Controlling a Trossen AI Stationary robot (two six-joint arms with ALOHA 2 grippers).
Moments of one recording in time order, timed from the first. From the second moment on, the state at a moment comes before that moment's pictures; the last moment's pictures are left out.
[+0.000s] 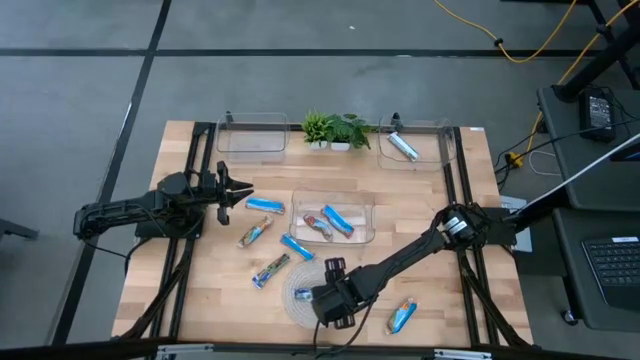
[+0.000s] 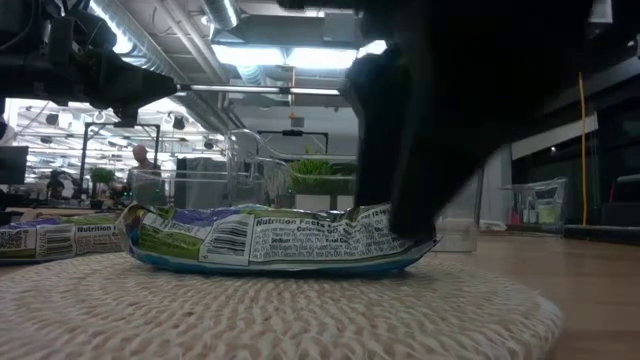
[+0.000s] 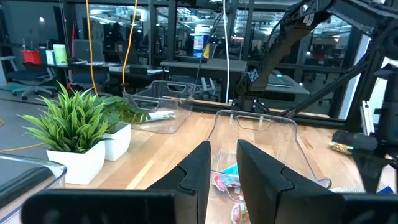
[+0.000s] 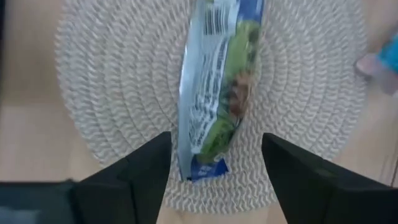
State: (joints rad) left arm 0.22 0.00 0.01 0.05 0.02 -0.09; right arm 0.53 2.24 1.79 -0.84 0.18 0.34
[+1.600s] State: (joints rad) left arm 0.22 0.00 0.01 0.05 0.02 -0.09; right arm 0.57 2.23 2.15 -1.35 0.42 0.33
